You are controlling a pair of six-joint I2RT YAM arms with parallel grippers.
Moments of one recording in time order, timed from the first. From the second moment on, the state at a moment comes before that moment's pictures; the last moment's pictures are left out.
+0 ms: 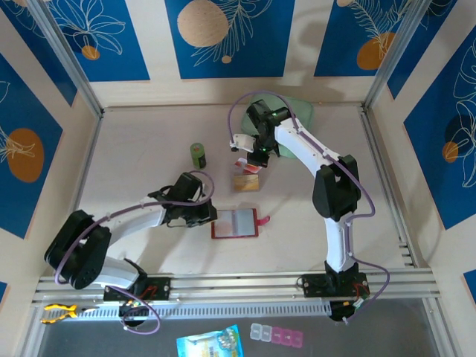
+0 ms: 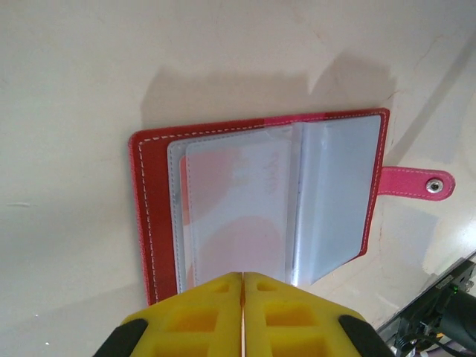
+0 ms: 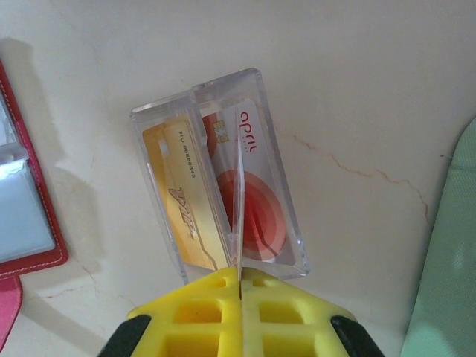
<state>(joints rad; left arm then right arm) -0.62 1.39 0.68 -0.32 0.40 -0.83 0.49 2.06 1.90 -1.16 -0.20 -0.86</state>
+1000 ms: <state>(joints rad) -0.49 1.32 0.59 -0.33 0.41 -0.80 0.49 2.13 1.94 -1.18 -0.21 -0.89</state>
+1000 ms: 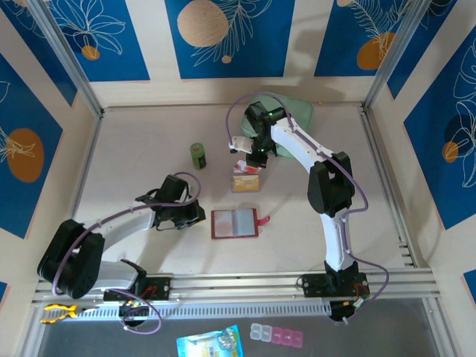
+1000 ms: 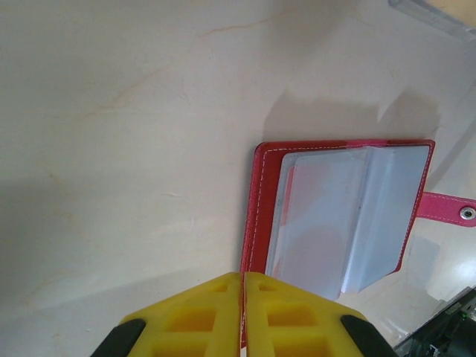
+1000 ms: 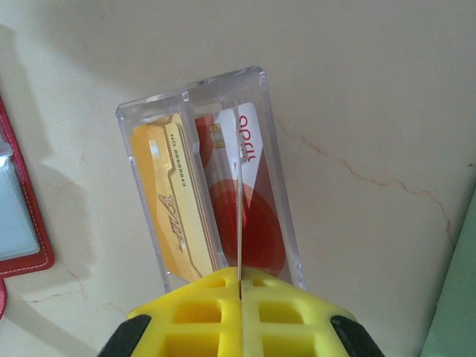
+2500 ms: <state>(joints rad) -0.56 1.48 0.59 -0.17 0.49 -0.82 0.64 1.59 1.11 -0.54 -0.42 0.51</state>
